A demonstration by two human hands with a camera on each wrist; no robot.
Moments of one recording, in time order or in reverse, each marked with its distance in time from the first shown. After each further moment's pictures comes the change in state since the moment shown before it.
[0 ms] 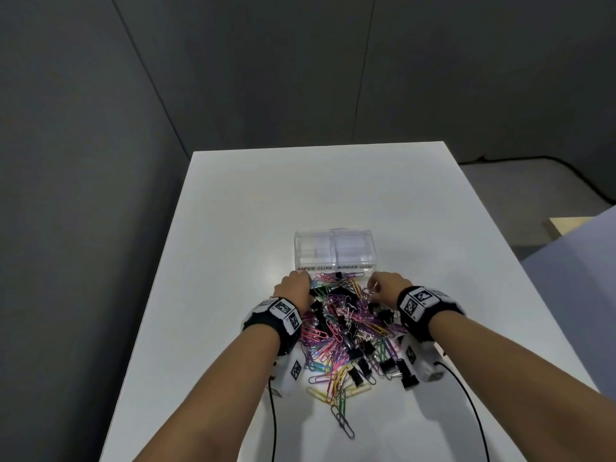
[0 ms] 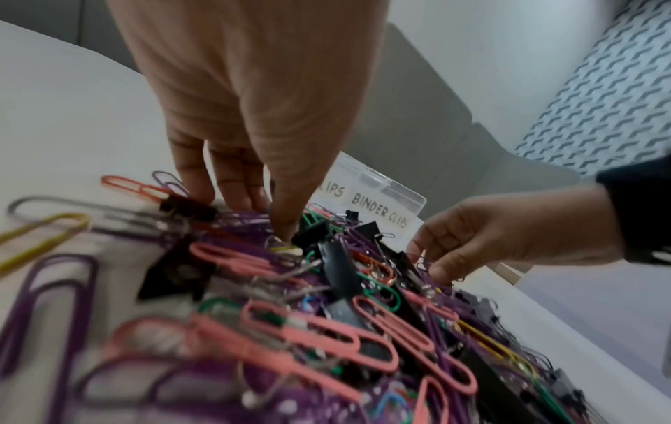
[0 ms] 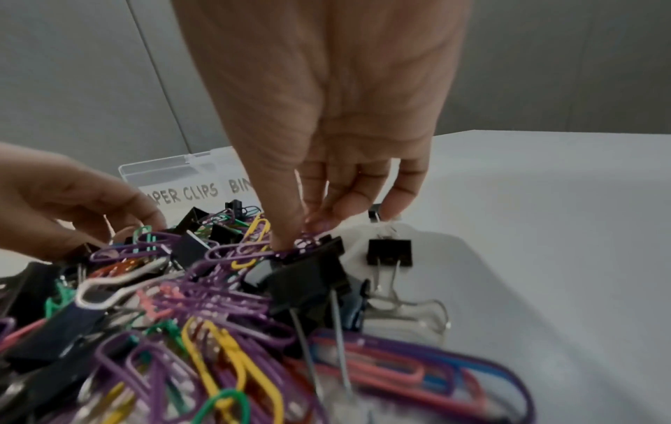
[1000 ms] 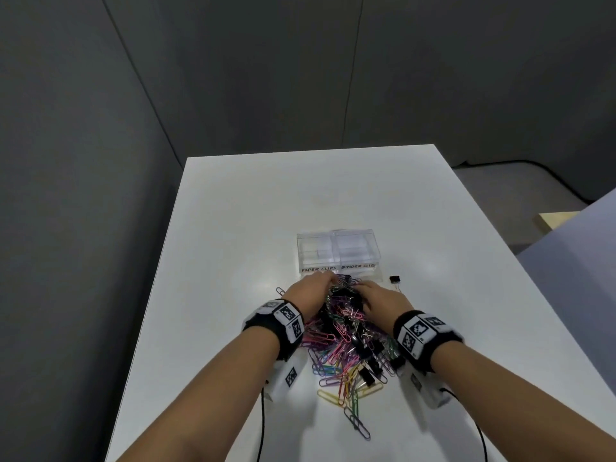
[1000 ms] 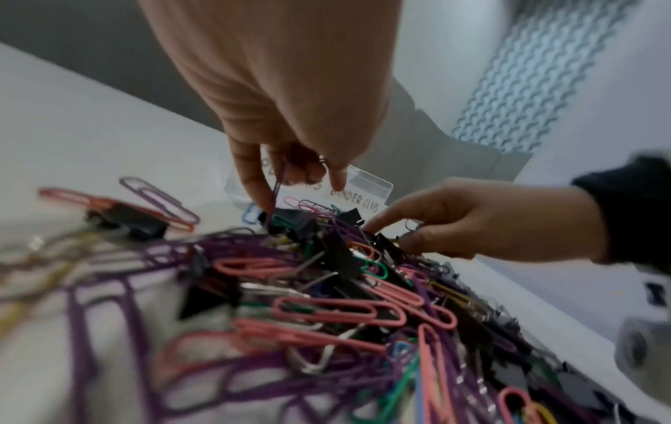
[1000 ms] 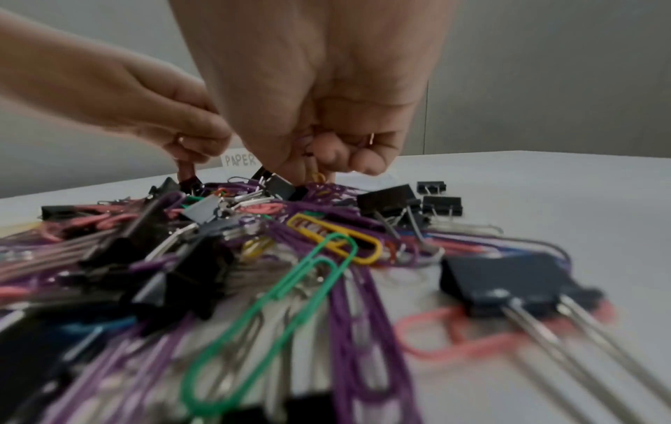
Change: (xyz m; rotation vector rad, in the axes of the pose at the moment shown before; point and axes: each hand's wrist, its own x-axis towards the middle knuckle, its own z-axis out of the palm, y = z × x) left_hand -0.017 0.005 -0.010 -0.130 0.014 0.310; right_hand -0.027 -0.023 0.037 -0.115 0.180 -0.179
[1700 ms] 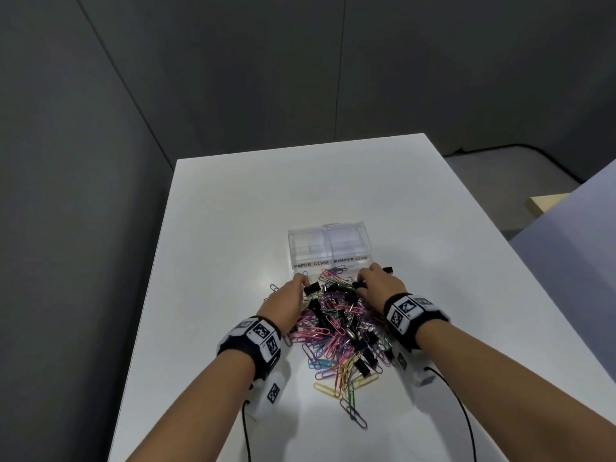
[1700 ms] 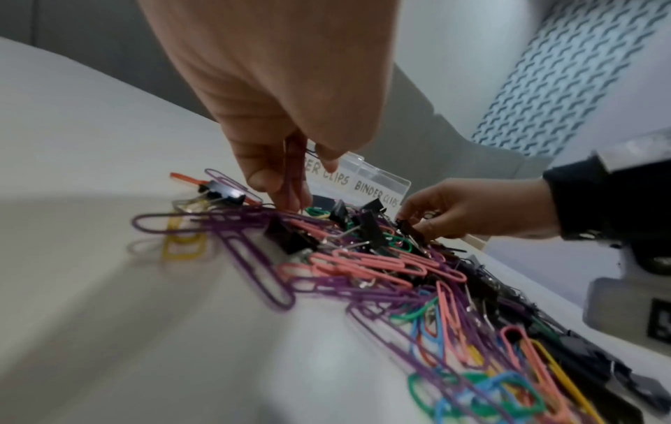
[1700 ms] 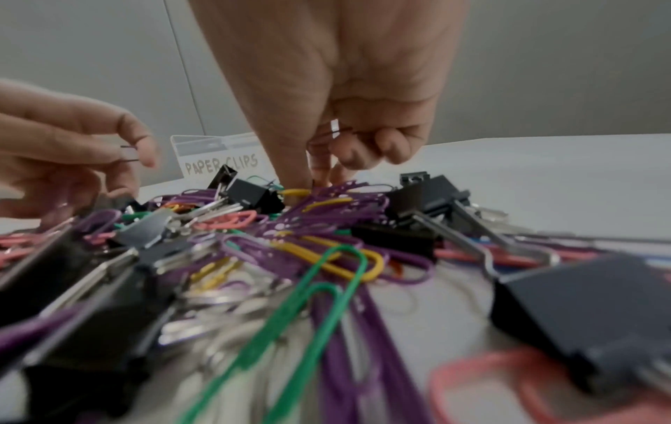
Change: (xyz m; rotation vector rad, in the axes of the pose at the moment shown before) left_hand -0.027 -0.024 0.012 -0.023 0.065 -0.086; right_hand 0.009 0.005 -0.008 0.080 0.001 0.175
